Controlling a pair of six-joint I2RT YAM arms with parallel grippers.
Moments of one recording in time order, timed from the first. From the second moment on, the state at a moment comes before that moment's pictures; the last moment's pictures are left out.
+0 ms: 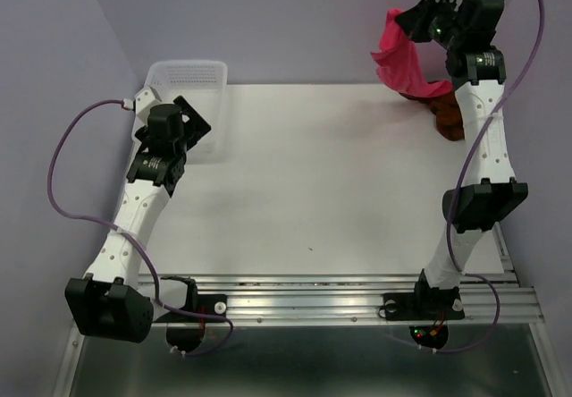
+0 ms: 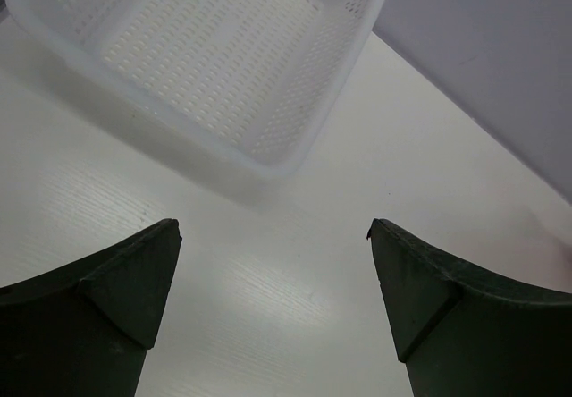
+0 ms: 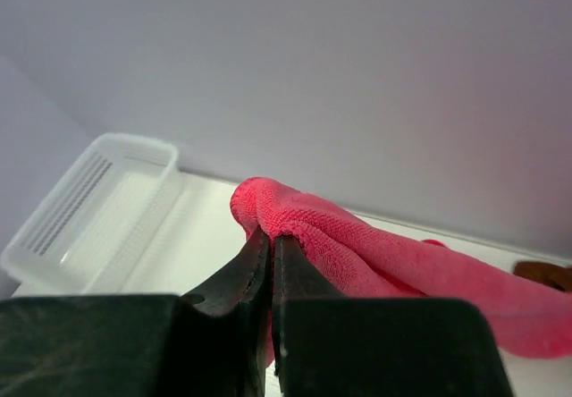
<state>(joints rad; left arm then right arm) -0.16 1.17 1.12 -0.41 -0.36 -0.66 -0.04 1.92 2.33 -0.46 -0.41 0.26</state>
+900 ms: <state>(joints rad) -0.15 1.10 1.12 -0.41 -0.24 -0.68 0.19 1.43 1.44 -0.26 -0.47 0.04</state>
